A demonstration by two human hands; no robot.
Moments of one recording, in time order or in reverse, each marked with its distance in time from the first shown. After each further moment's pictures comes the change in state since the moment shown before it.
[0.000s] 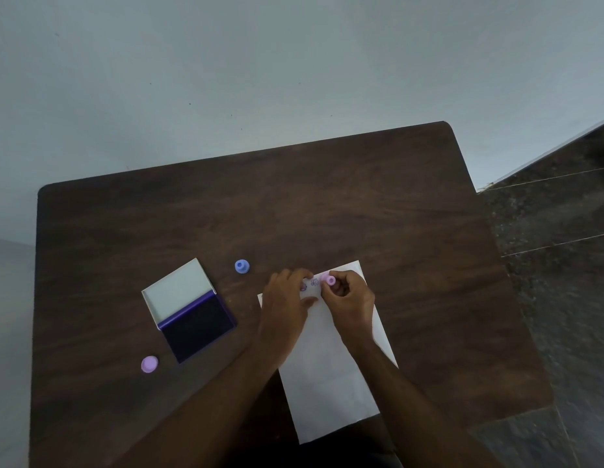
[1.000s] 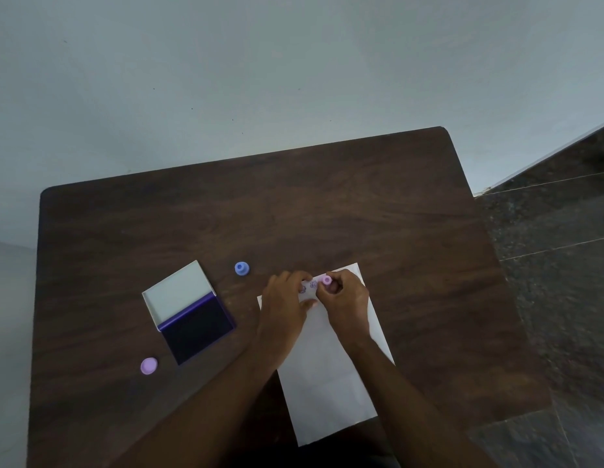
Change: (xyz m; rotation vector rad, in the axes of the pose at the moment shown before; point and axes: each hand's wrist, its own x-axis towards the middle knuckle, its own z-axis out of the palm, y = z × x) left_hand -0.001 -0.002 0.001 -0.027 0.066 0.056; right_hand 0.010 -0.002 0.008 -0.049 -0.038 -0.004
